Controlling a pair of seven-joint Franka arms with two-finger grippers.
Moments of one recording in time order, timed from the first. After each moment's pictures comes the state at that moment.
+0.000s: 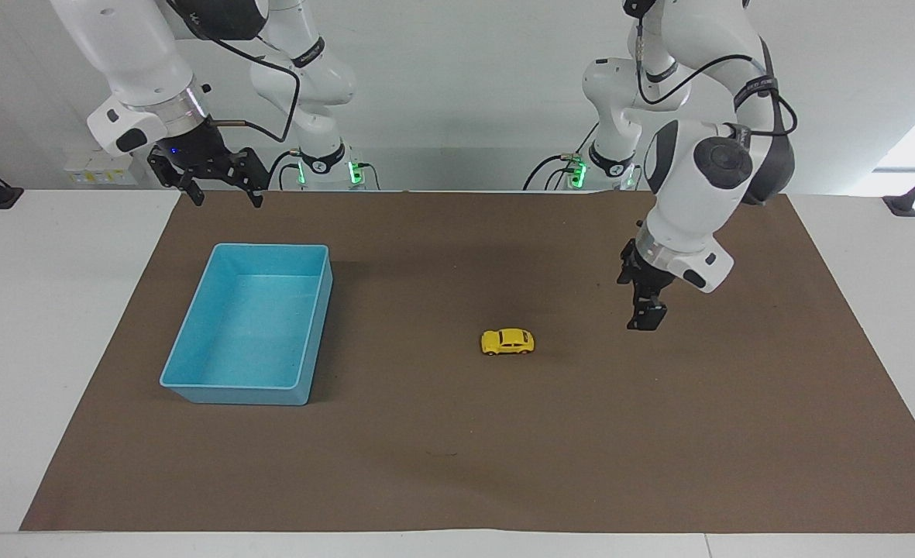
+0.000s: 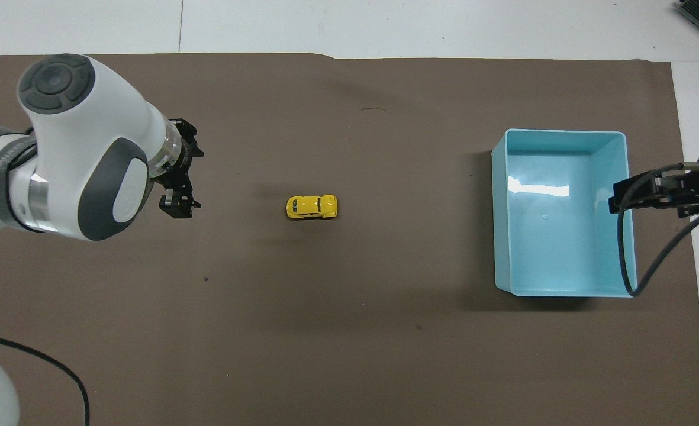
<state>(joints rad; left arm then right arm) -0.31 0.29 0.00 -1.66 -0.04 1.94 -1.82 -0.14 0.01 0.15 -1.53 0.02 1.47 0.09</state>
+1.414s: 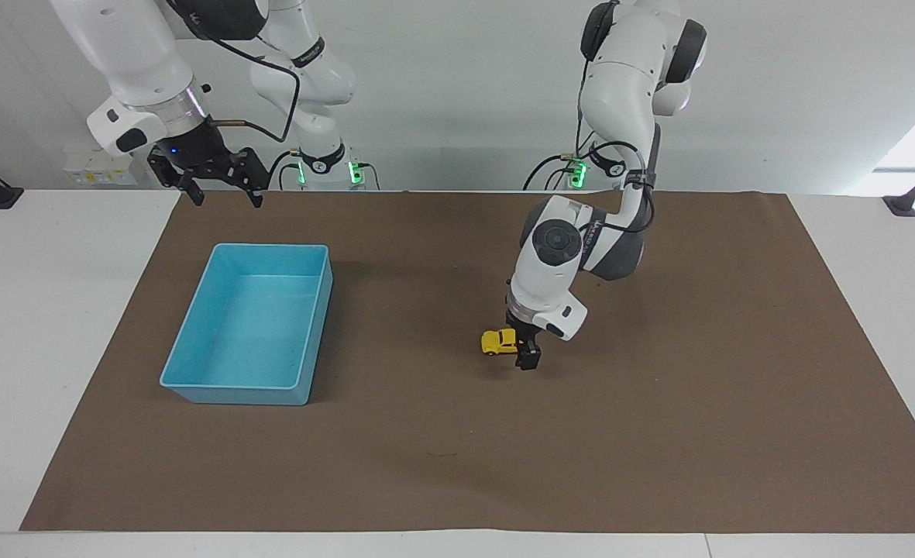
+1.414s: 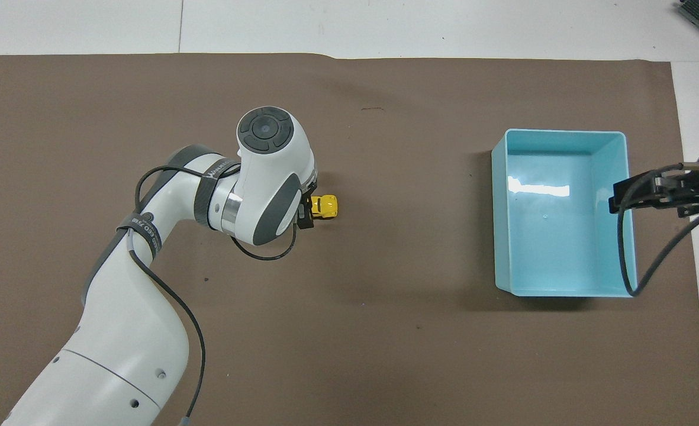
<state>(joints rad) -0.53 0.56 -0.01 -1.55 -0.09 2.10 -2.14 -0.14 0.01 0.15 -1.53 0.02 1.47 0.09</state>
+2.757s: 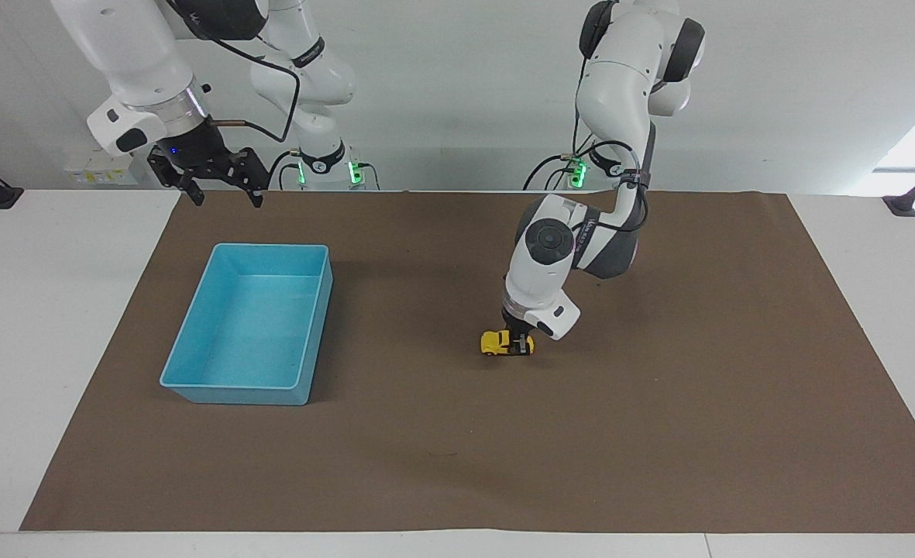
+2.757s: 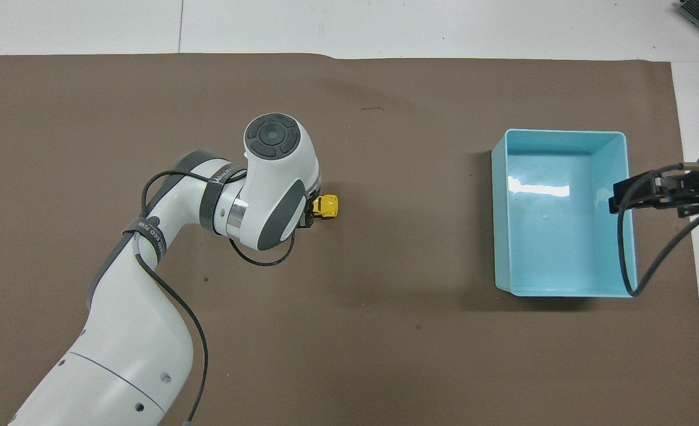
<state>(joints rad) -0.54 0.55 -0.01 -1.57 -0.09 2.10 -2.03 -0.14 0.01 0.15 -1.53 0.02 1.47 0.09</state>
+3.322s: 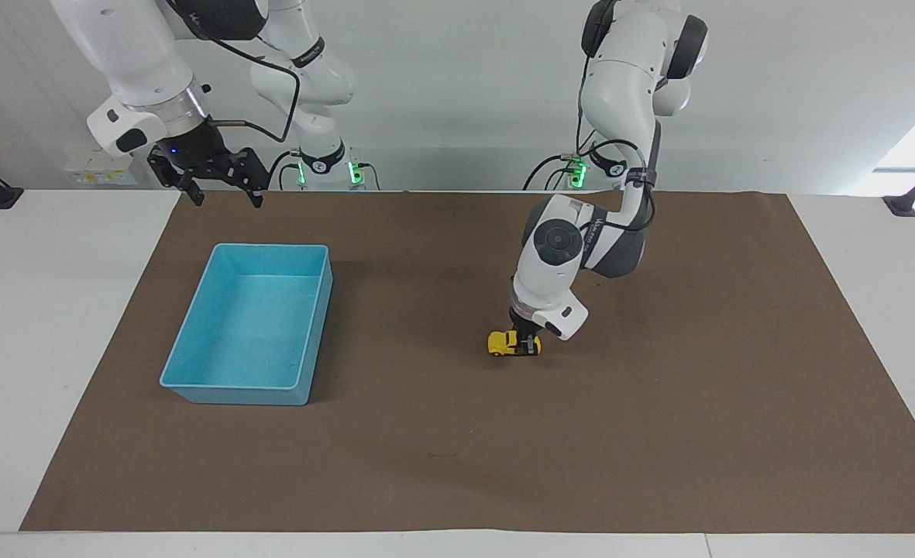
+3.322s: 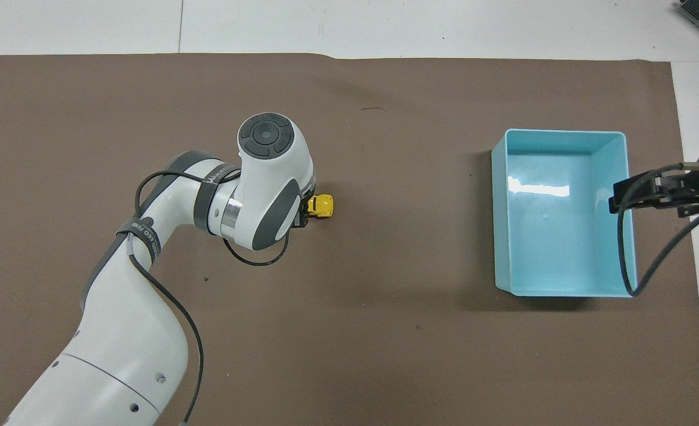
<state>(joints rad) -0.52 0.53 0.01 -1.61 -0.09 2.10 -2.03 -0.14 0.01 0.15 -1.53 0.02 1.47 0.09</state>
